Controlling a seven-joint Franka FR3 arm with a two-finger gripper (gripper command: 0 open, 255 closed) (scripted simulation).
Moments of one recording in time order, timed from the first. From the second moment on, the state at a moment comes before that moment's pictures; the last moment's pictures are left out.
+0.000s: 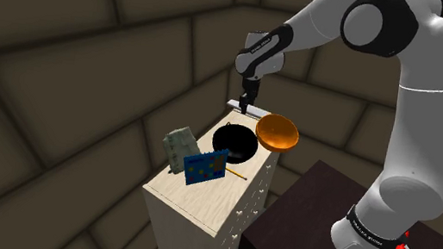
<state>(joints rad) -0.02 0.37 -0.20 -1.96 0.08 2.32 -0.53</state>
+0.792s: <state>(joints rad) -0.02 0.28 -0.21 -1.91 0.06 2.18 -0.52</state>
